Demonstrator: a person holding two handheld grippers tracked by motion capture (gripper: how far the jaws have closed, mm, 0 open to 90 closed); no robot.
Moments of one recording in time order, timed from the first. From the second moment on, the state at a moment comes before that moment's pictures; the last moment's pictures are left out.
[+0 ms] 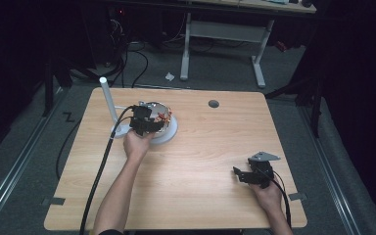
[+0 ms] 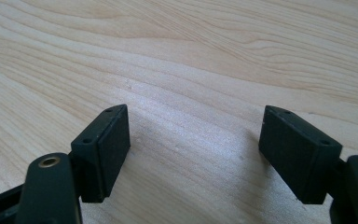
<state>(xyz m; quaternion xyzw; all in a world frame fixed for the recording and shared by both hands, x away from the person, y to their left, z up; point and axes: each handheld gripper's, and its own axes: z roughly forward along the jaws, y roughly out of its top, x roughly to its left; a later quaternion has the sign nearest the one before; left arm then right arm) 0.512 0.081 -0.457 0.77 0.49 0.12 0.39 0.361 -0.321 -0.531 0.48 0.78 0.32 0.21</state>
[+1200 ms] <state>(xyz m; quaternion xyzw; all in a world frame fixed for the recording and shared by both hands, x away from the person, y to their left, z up) 0.486 0.103 -0.418 0.77 0.47 0.16 0.39 0.361 -0.321 -0.531 0.49 0.78 0.32 0.21</state>
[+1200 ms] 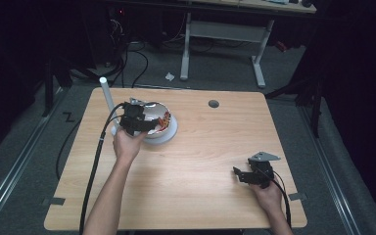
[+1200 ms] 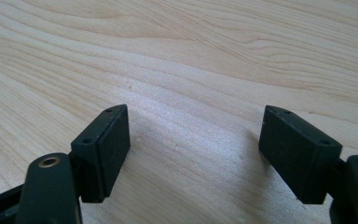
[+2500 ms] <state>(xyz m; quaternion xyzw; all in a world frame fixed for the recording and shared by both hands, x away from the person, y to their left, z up) 0.430 0.177 -0.407 0.73 0.51 0.17 0.42 0.360 -0.322 -0.531 0.49 0.78 0.32 0.21</state>
